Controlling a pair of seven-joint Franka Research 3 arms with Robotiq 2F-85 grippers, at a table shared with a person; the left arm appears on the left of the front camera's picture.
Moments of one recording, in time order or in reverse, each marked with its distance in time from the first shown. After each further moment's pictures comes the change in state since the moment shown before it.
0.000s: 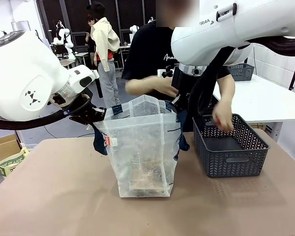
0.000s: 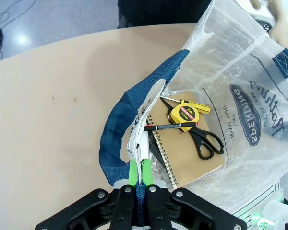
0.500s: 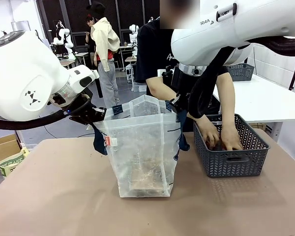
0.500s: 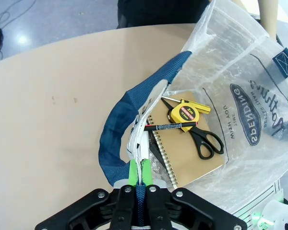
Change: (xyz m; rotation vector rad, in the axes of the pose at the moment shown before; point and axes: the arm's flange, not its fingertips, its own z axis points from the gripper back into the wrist) left arm 0.000 0.000 0.000 0.000 0.000 0.000; right arm 0.000 0.000 0.000 0.000 0.000 0.000
